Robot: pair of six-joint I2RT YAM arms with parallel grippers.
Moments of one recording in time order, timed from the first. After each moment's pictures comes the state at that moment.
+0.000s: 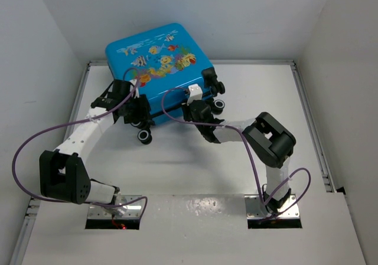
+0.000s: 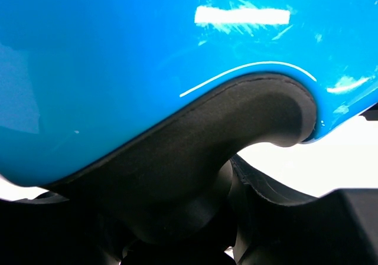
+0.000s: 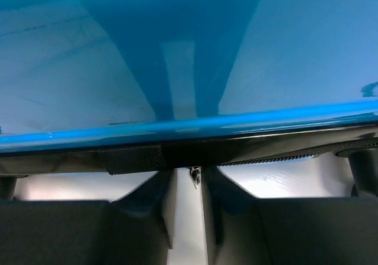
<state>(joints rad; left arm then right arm) -0.17 1.41 1.08 -0.64 0.16 -0.32 0.75 1.95 0.99 0.63 0.33 0.21</state>
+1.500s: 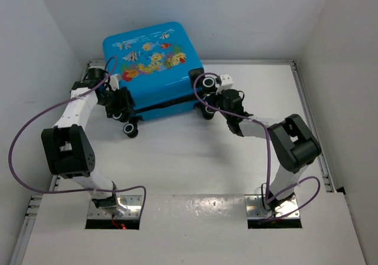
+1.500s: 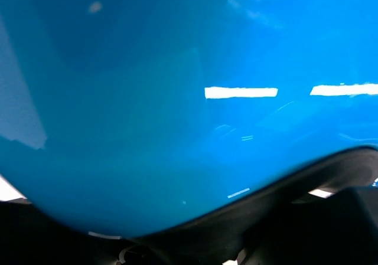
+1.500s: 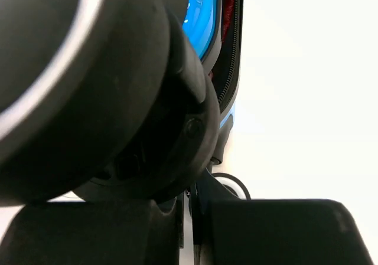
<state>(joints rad) 0.14 1.66 1.33 -0.86 0.38 -0.12 0.45 1.76 0.83 0.65 0.07 0.22</state>
